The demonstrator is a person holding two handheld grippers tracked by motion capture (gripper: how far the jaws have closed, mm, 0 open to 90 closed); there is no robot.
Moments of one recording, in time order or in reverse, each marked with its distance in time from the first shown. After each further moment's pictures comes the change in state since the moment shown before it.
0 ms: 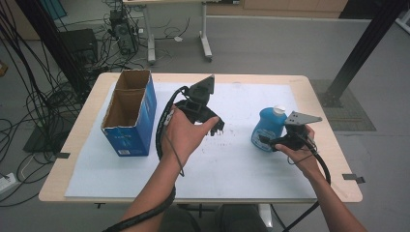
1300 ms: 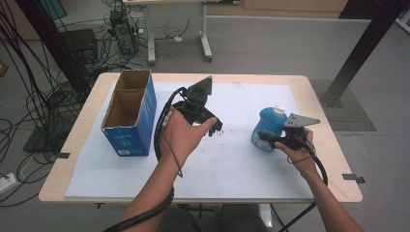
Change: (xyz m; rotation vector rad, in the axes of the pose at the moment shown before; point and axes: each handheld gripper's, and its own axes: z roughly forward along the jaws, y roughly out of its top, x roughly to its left) left arm 0.004 -0.002 0.002 0.001 0.002 -0.006; right arm 0.001 -0.007 0.003 0.002 0.008 -0.024
